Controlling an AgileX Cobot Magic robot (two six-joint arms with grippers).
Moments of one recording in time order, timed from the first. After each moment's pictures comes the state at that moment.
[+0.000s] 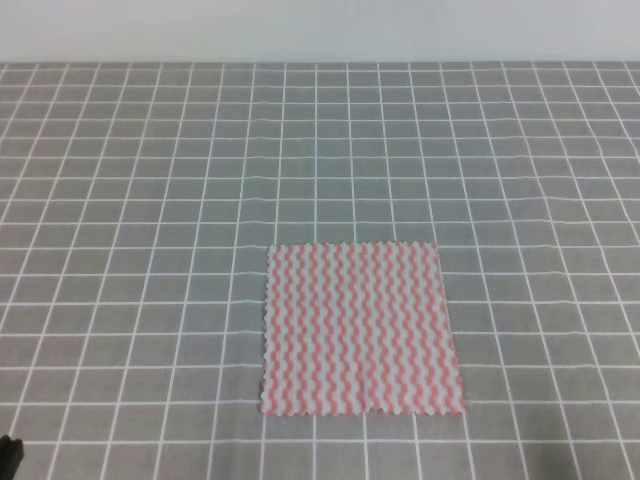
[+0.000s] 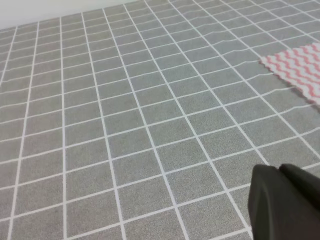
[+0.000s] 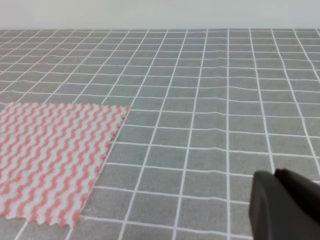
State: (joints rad) left arm -0.20 -0.02 0.01 -0.13 0.33 0.24; right arm 0.14 -0.03 0.02 0.24 0.29 -0.14
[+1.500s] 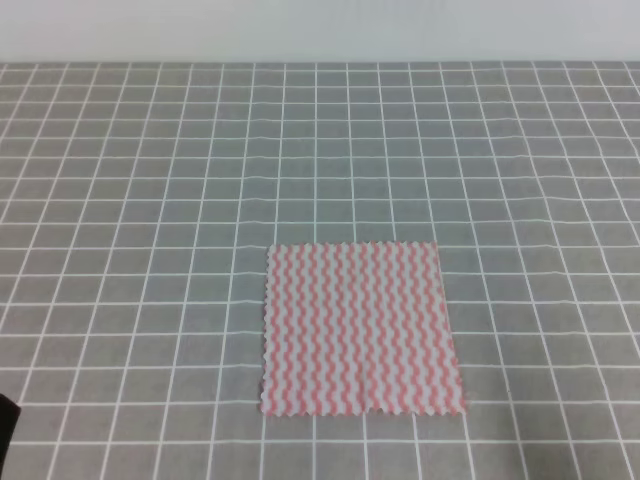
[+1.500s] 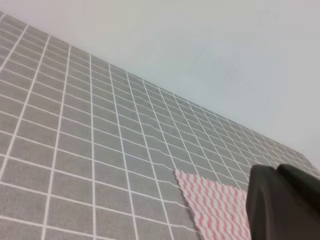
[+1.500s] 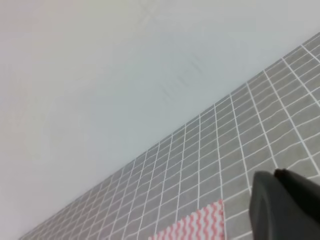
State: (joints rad) left arm -0.20 -0.01 0.01 -0.81 0.13 0.25; right arm 0.14 -0.02 0.01 0.90 0.10 -0.14
